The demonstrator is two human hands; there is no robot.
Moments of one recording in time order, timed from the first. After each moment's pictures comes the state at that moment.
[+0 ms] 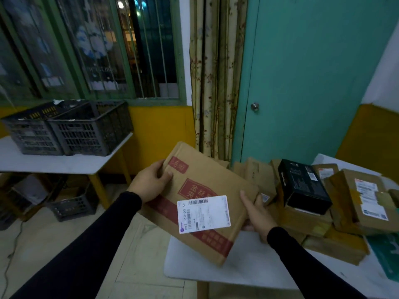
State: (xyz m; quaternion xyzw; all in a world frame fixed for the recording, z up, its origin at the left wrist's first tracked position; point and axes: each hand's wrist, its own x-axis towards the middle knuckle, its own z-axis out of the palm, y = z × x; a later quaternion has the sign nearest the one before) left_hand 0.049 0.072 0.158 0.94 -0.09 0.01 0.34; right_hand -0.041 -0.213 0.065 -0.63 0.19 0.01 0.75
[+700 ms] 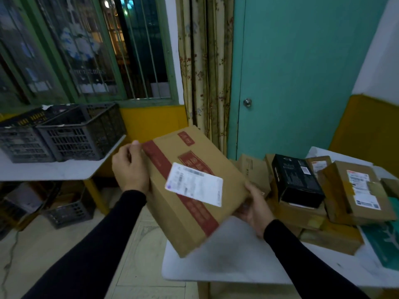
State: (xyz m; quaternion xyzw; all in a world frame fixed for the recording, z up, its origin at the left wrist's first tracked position) left_hand 0.049 0.046 0.178 0.73 0.03 0.30 0.62; right_hand -0.032 -0.217 0.074 -0.47 0.21 0.00 0.86
